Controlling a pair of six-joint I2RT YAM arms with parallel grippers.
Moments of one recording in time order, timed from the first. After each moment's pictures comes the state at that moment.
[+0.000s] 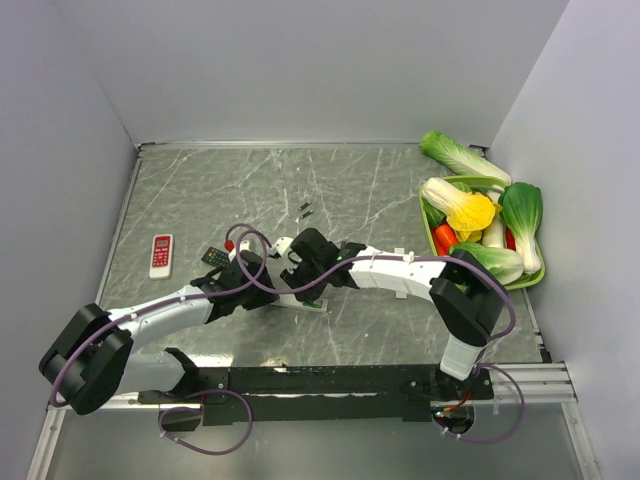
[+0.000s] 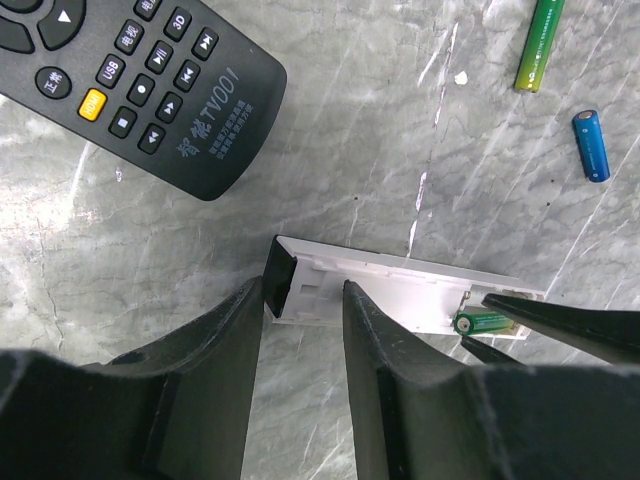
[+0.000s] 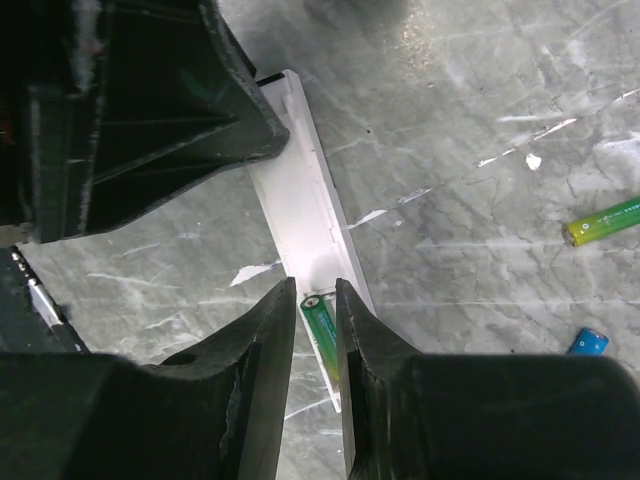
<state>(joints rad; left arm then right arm) -0.68 1.23 0.51 -0.18 -0.13 -0.91 0.95 1.73 1.12 -0.35 -0.20 -0.03</state>
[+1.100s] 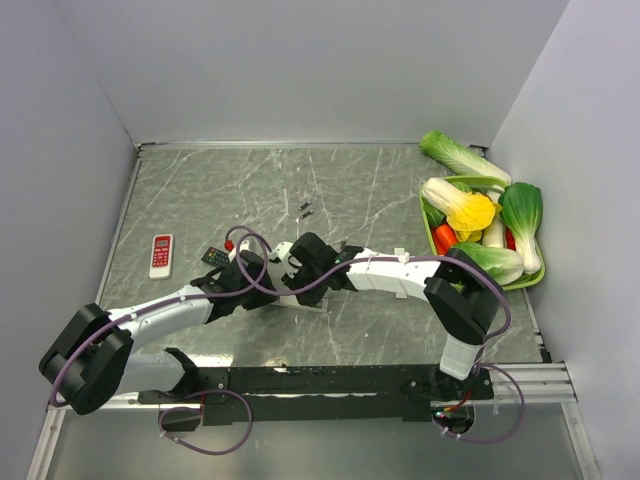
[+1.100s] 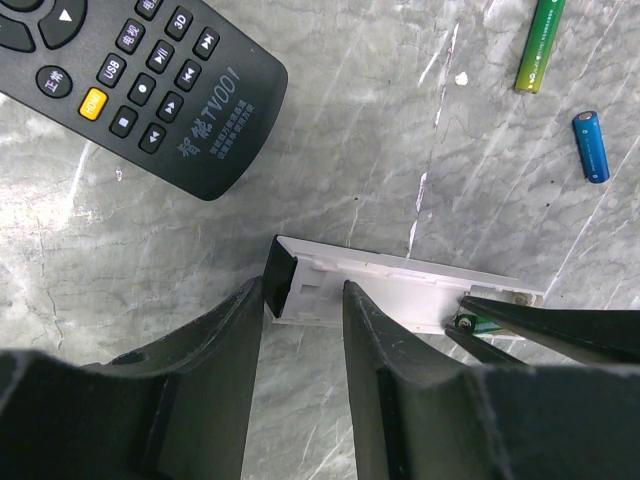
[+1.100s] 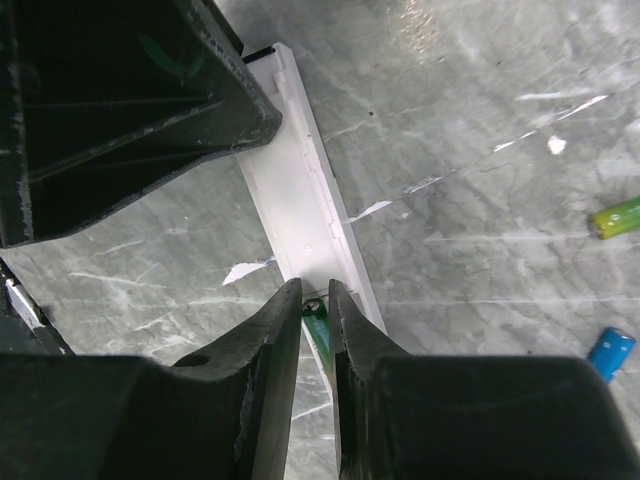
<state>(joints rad) -0.68 1.23 0.51 -0.18 -0.13 -0.91 0.96 1.76 1.11 -0.35 -0.18 -0.02</state>
